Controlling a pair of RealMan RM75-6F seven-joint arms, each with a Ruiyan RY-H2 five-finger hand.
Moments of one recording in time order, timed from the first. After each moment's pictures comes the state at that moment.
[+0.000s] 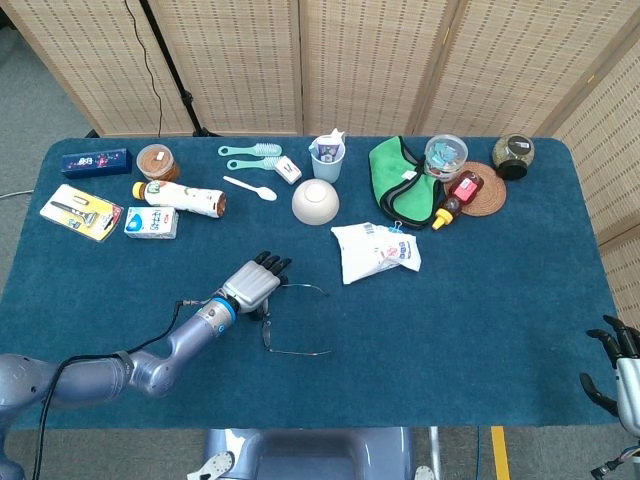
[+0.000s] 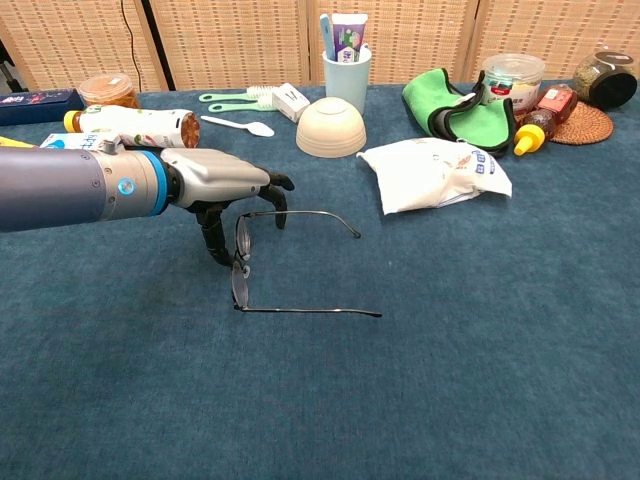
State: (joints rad) left arm -1.06 -1.60 -0.03 -1.34 0.91 0.66 0.46; right arm -0.05 -1.06 0.05 -1.63 -1.48 1.57 -0.09
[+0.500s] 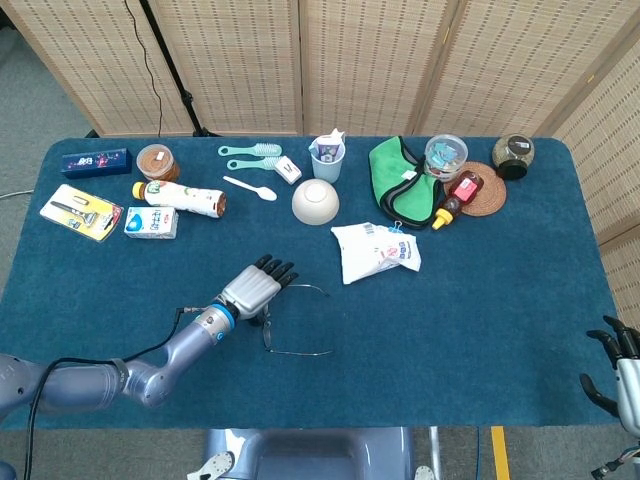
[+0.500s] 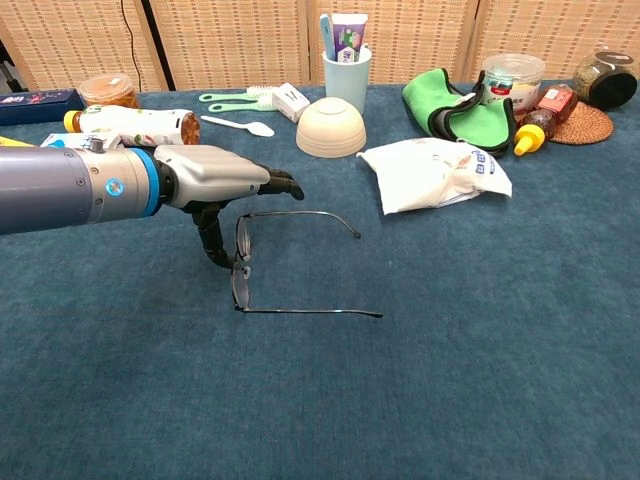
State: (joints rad) left arm -1.06 -1.57 -0.02 -1.45 0.87 0.74 0.53; right arm -0.05 -1.06 0.05 -1.62 -1.49 1.57 -0.08
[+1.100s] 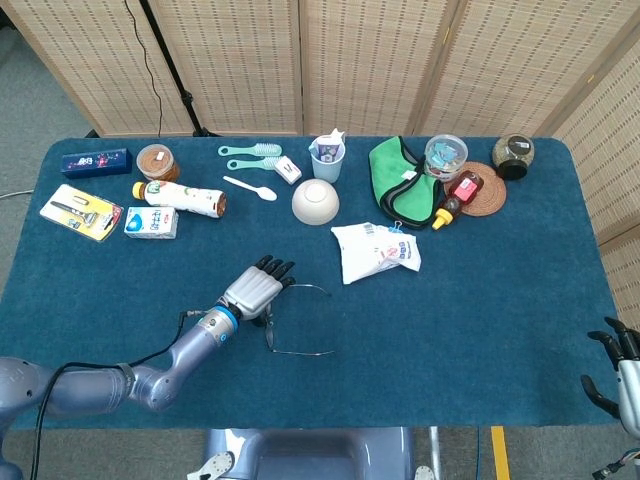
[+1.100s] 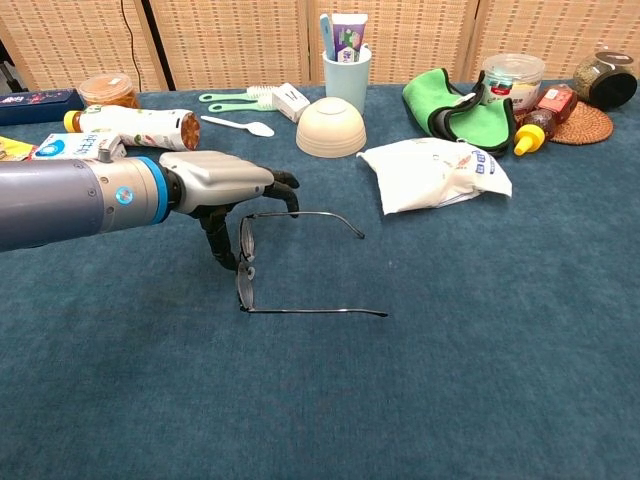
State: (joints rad) left arm -1.04 -1.61 -0.03 -1.42 0.87 0.76 0.51; right arm -0.06 -1.06 0.05 -1.62 -1.49 1.57 -0.08
